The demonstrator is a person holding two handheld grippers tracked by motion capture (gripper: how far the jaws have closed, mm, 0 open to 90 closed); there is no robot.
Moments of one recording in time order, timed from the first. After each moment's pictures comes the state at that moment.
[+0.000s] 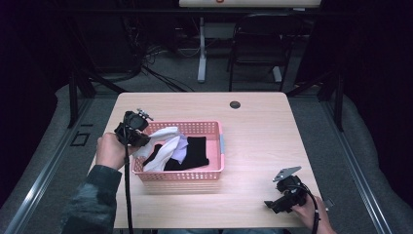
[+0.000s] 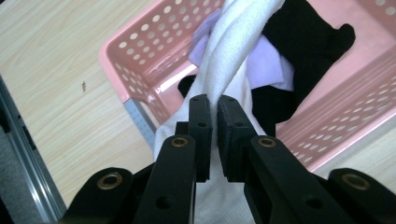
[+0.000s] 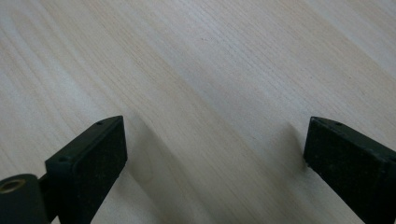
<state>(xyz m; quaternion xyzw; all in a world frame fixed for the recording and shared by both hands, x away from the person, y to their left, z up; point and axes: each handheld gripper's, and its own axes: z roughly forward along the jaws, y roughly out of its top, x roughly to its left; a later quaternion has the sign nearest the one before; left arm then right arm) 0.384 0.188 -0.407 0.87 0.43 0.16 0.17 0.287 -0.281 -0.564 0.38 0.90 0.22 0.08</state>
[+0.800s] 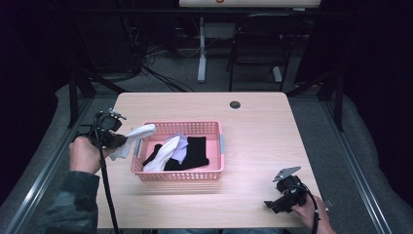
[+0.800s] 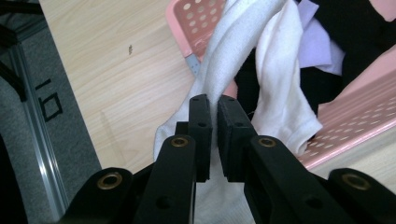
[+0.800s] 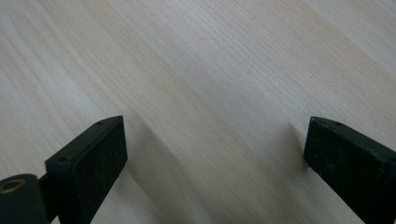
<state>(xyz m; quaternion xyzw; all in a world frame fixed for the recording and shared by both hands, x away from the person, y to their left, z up) 0.371 0.248 -0.399 0.84 0.48 0.18 0.17 0.287 -0.281 -0.564 0.38 0.90 0.22 0.08</state>
